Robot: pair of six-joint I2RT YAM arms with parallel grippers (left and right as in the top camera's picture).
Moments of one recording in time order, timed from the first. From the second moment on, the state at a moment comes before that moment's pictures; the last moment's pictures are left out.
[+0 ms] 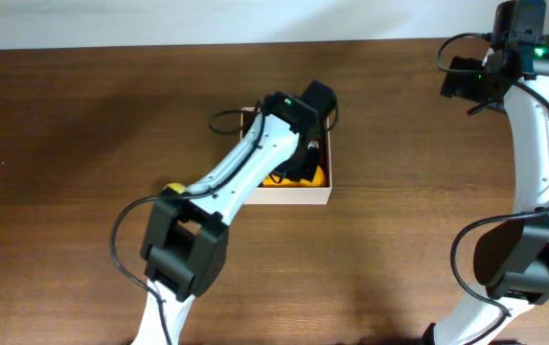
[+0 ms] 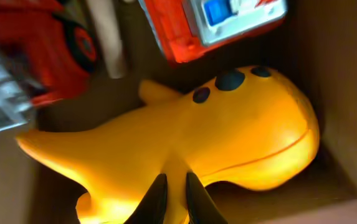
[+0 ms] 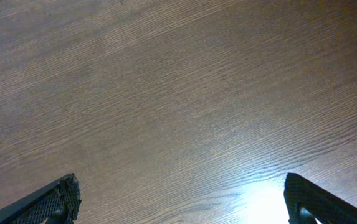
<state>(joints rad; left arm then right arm) -0.65 2.21 1.98 -1.26 -0.01 -0.29 -0.18 1.94 1.96 -1.10 0.16 0.19</state>
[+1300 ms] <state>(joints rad) -0.45 2.22 2.50 -1.68 -0.07 -0.30 -0.18 1.94 1.96 -1.10 0.16 0.19</state>
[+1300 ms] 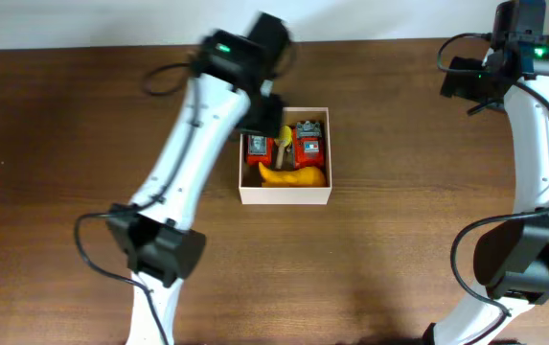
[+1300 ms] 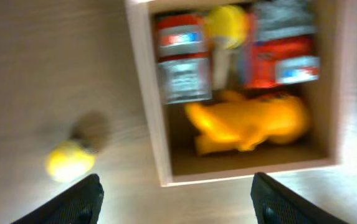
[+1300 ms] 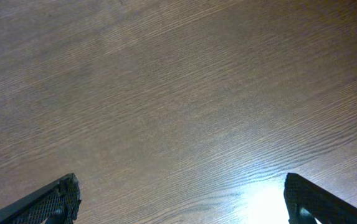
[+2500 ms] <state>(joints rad) -0.16 2.22 1.82 -1.44 -0.18 -0.32 -0.18 1.94 1.96 -1.10 0.16 0.19</state>
